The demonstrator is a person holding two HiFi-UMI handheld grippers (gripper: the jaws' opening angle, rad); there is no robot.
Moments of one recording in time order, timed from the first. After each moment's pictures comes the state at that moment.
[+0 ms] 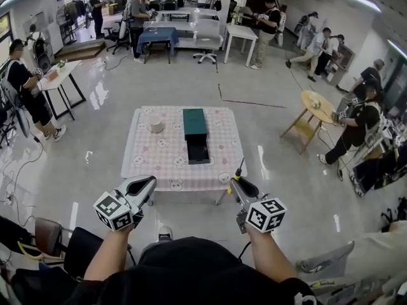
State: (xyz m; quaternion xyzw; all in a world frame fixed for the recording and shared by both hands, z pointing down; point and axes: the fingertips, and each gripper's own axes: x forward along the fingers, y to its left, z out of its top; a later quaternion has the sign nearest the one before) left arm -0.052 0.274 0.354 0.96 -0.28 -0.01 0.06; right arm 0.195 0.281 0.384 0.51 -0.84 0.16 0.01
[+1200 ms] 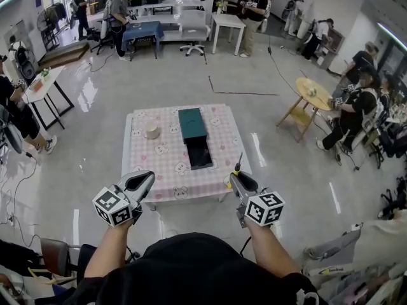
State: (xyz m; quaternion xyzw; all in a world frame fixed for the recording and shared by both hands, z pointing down) left arm -0.078 0.164 0.373 0.97 -0.25 0.01 0.08; right arm 0.175 0.196 0.412 0.55 -0.81 0.18 0.03
